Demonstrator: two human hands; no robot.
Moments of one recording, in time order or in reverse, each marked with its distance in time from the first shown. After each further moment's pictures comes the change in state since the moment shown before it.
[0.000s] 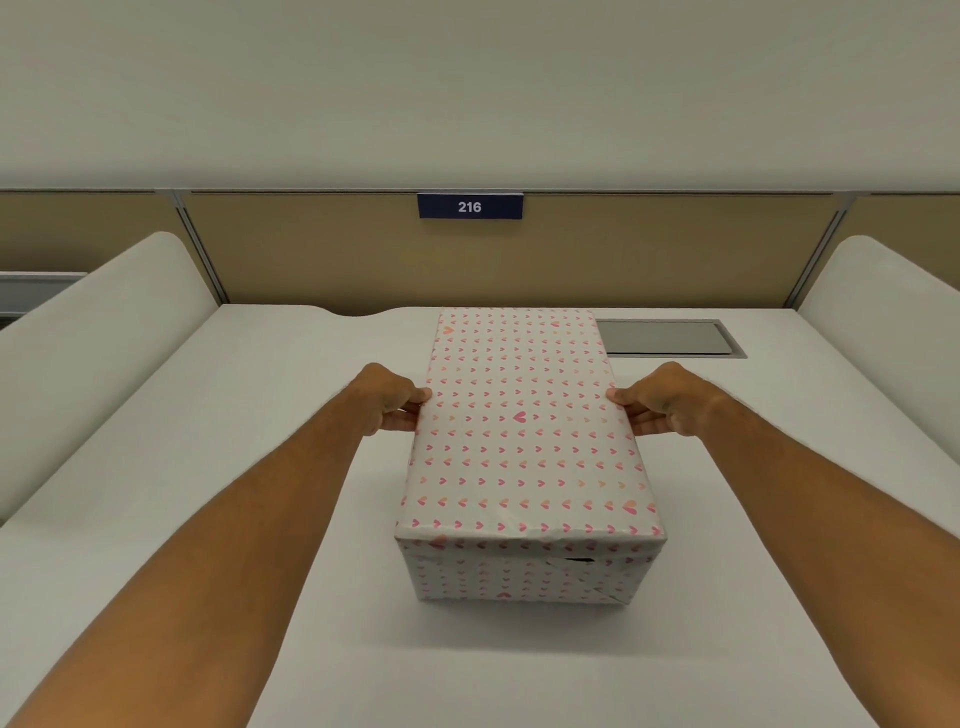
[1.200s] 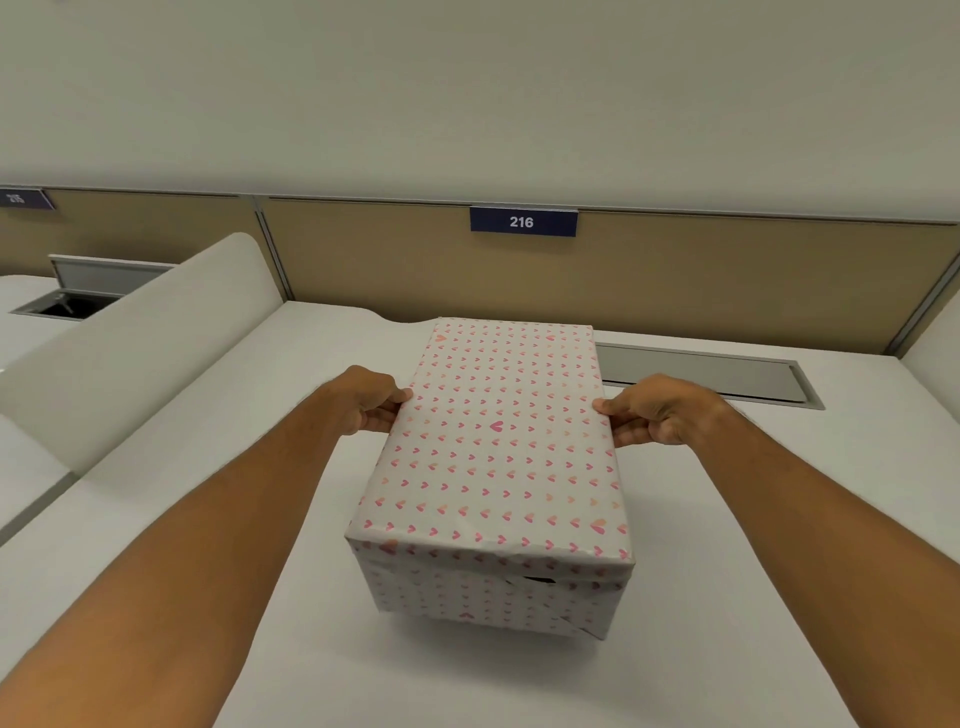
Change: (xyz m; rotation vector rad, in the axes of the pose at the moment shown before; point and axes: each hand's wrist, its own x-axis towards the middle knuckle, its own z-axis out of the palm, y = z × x) left_hand 0.002 0.005 -0.030 -0.105 0.154 -0.080; right_hand 0.037 -0.044 0.011 0.068 -0.313 -0.018
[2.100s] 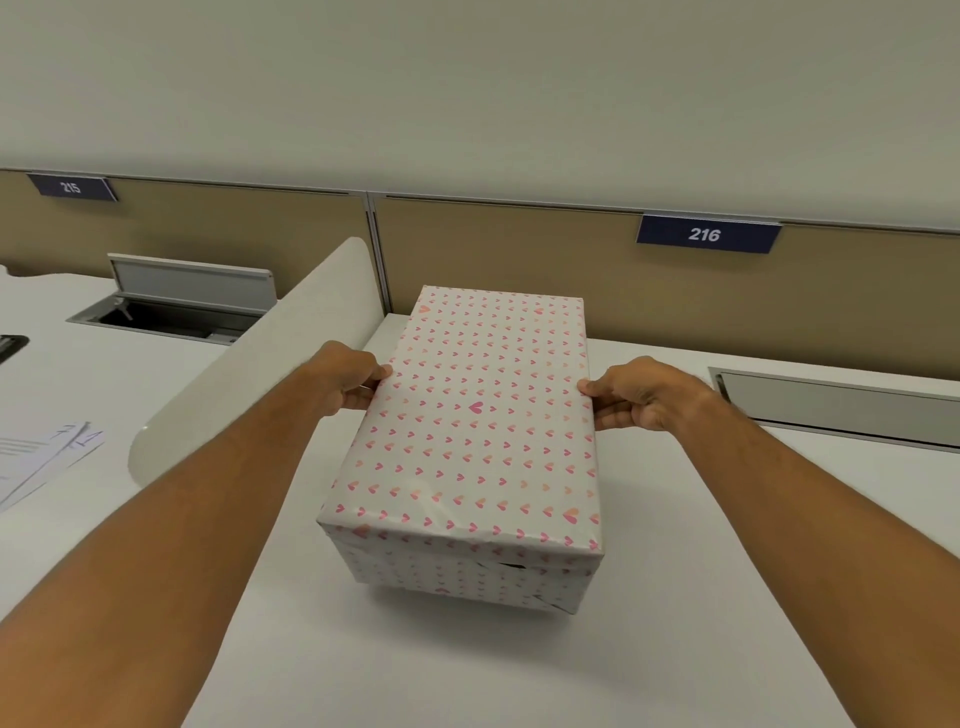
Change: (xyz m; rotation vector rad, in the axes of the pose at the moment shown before) left_hand 0.179 -0.022 -0.296 -0.029 0.106 -0.007; right_hand 0.111 -0.158 0.296 0.035 0.026 -0.046
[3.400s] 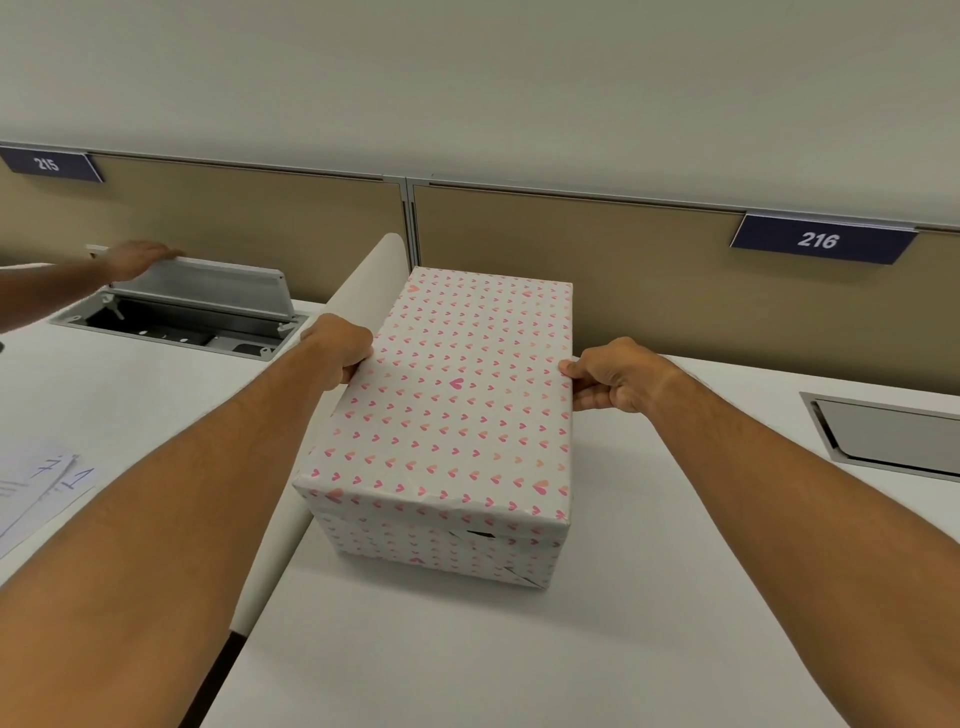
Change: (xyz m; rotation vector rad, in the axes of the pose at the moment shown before) left_hand 0.159 0.021 -0.072 0.168 0.143 0.031; right_hand 0.114 -0.071 0.121 -0.007 0.040 -0.017
